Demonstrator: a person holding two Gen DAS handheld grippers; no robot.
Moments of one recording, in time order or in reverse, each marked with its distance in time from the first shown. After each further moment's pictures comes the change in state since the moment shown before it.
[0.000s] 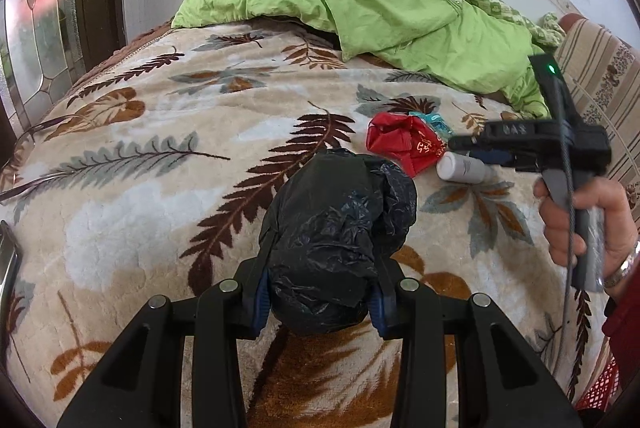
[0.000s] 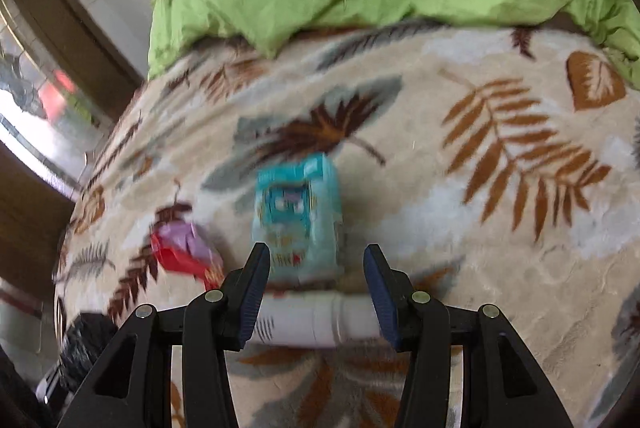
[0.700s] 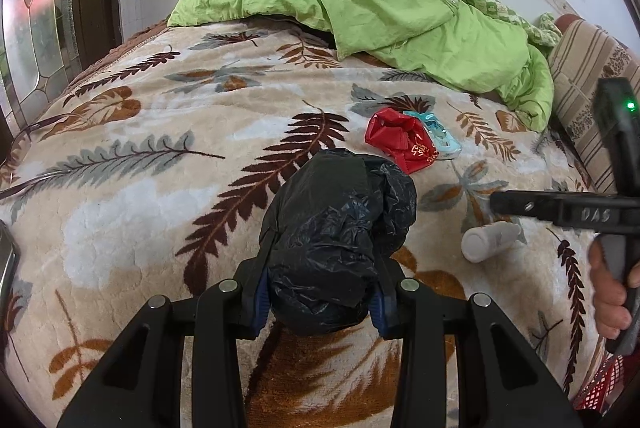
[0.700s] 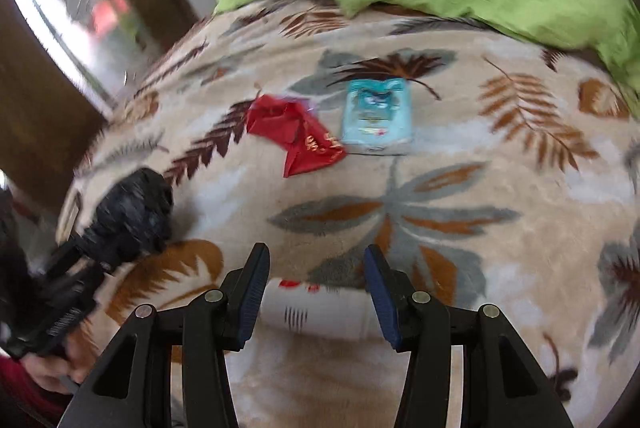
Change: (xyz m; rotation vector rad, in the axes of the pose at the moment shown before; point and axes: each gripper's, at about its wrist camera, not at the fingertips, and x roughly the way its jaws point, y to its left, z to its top) left arm -0.001 -0.001 -0.001 0.001 0.005 -0.018; right arm -0.058 0.040 -0.072 -0.191 0.059 0.017
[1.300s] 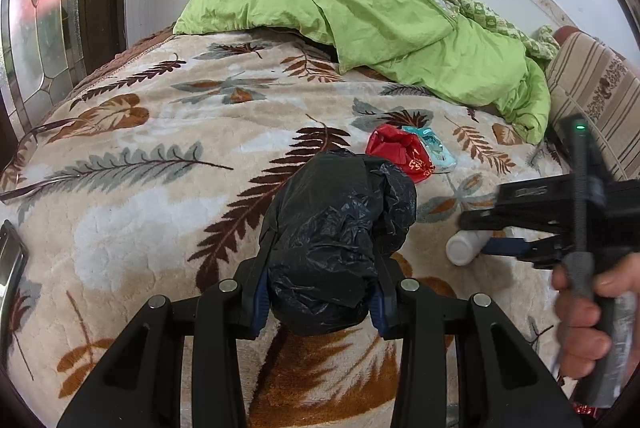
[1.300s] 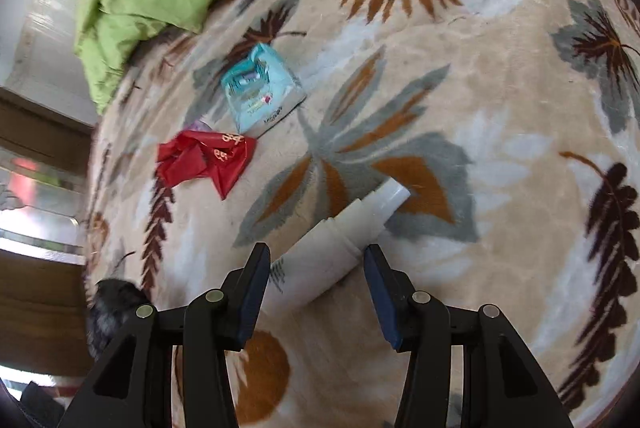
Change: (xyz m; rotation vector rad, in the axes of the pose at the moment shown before) left arm -0.015 0.006 0.005 -0.021 -0.035 -0.008; right arm 0.023 -0.011 -0.011 0.633 0.052 -0.099
